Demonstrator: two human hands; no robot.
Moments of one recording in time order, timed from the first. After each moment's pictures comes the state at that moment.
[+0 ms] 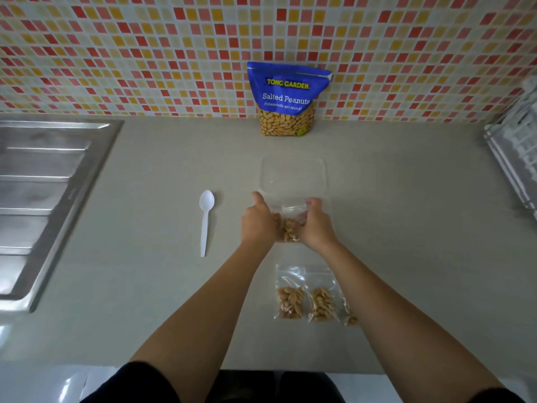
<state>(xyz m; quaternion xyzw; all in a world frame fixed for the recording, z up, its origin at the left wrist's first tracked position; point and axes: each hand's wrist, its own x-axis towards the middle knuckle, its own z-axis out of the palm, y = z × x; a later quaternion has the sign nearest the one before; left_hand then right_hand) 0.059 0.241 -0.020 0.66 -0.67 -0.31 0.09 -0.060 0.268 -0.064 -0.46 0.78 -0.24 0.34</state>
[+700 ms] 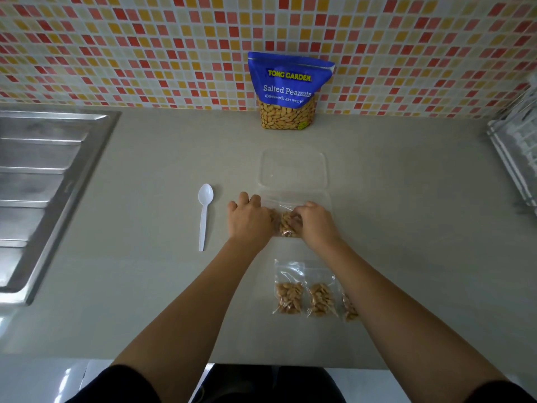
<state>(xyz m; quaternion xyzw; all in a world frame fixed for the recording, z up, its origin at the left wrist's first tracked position) 0.077 0.242 -0.031 0.55 -0.83 -0.03 -0.06 -0.064 0.271 -0.066 -0.64 0.73 -0.12 0.19</state>
